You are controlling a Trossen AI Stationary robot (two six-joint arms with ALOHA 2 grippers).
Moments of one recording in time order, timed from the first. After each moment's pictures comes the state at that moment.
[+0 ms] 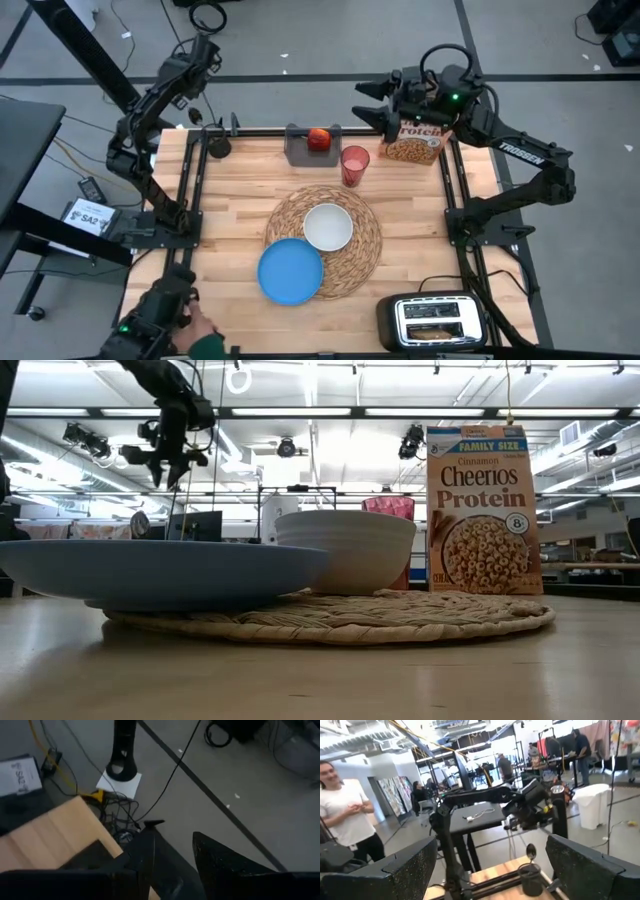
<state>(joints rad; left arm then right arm) 1.19 1.65 1.59 -0.94 -0.65 -1.13 -0.39 1.23 1.44 -0.09 -0.23 0.27</state>
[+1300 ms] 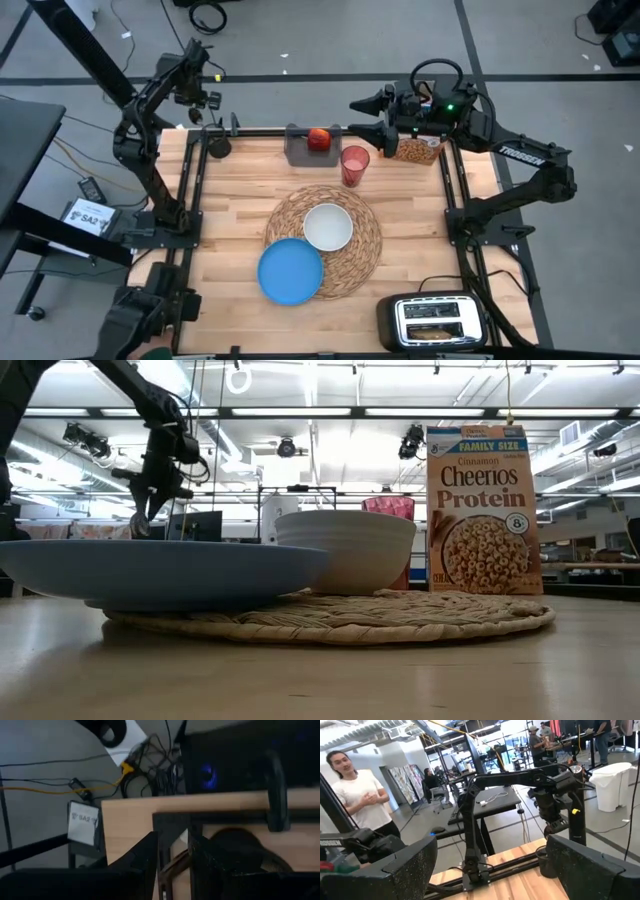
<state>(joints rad) 1.33 1.80 1.62 -1.16 -0.37 -0.08 -0.30 1.23 1.44 -0.16 -0.21 0.30</state>
